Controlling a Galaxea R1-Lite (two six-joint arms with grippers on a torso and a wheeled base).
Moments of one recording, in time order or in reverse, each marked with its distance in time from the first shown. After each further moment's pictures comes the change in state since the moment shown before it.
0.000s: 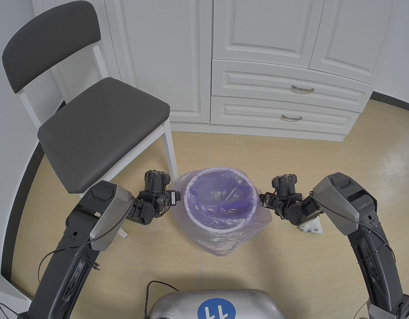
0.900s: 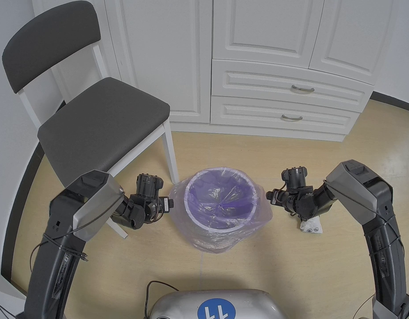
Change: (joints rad) left arm 0.005 -0.167 0.343 -0.079 -0.008 -0.058; right arm -0.026 -0.149 0.156 0.042 0.029 -0.053
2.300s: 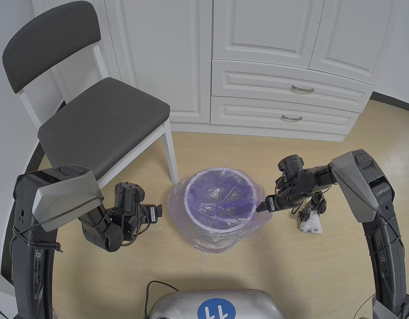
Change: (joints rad) left arm -0.015 -0.298 0.643 -0.435 0.010 0.017; right arm -0.007 -0.015 -0.301 0.681 0.343 -0.337
